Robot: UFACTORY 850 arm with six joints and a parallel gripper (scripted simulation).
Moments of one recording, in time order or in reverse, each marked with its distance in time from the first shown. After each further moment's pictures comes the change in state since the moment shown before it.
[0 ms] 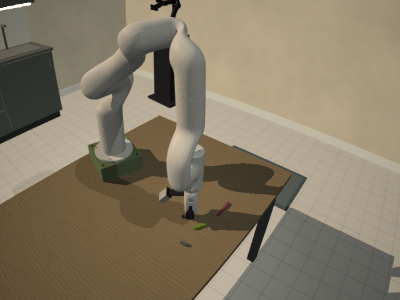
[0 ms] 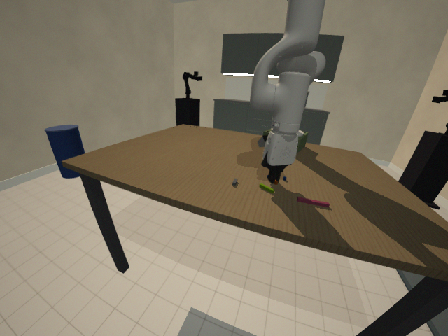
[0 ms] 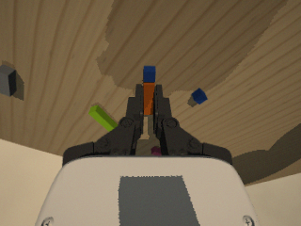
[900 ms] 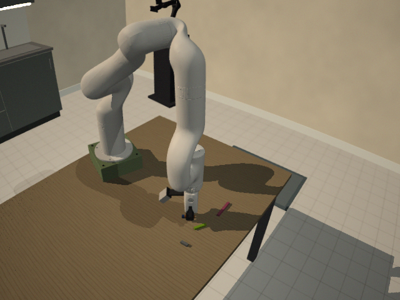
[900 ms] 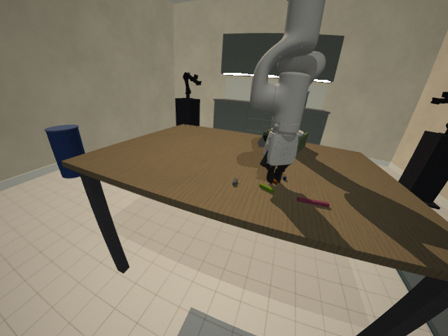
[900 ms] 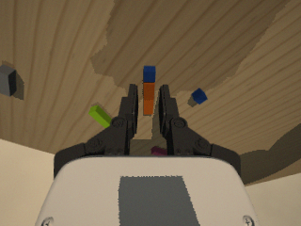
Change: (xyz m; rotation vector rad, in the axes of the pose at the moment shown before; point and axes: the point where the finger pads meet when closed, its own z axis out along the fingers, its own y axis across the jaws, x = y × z) arm 0.000 0.000 0.000 0.000 0.000 0.000
